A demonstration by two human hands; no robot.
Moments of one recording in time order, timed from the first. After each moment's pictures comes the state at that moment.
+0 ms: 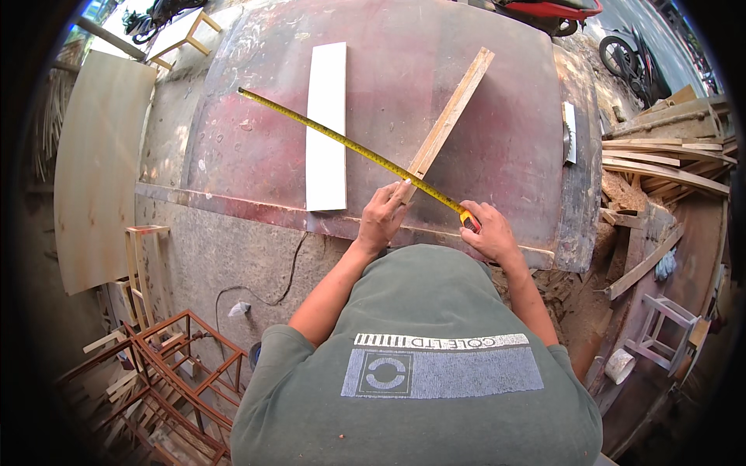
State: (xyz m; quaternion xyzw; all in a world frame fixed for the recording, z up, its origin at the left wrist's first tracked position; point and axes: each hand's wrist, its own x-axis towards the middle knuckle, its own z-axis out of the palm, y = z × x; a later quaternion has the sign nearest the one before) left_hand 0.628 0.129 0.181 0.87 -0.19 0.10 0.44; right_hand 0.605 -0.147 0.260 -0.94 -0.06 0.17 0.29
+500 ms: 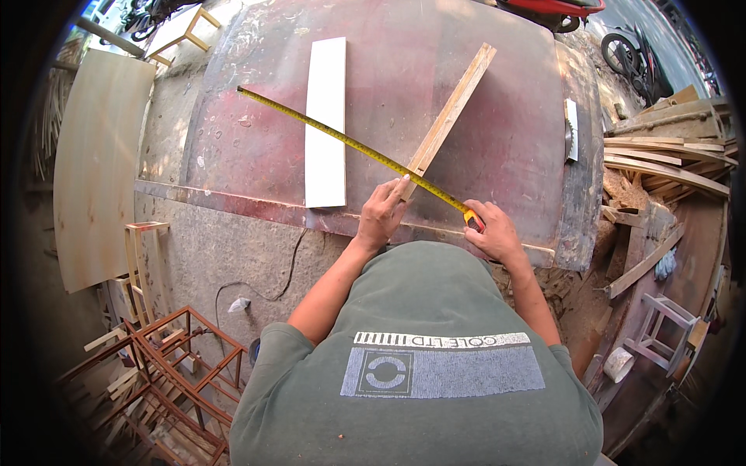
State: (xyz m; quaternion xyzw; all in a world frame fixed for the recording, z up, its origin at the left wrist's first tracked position) left_hand 0.629 0.128 0.183 0.87 -0.19 0.09 0.44; right_hand 0.602 -0.154 0.261 -0.94 -0.06 0.17 0.29
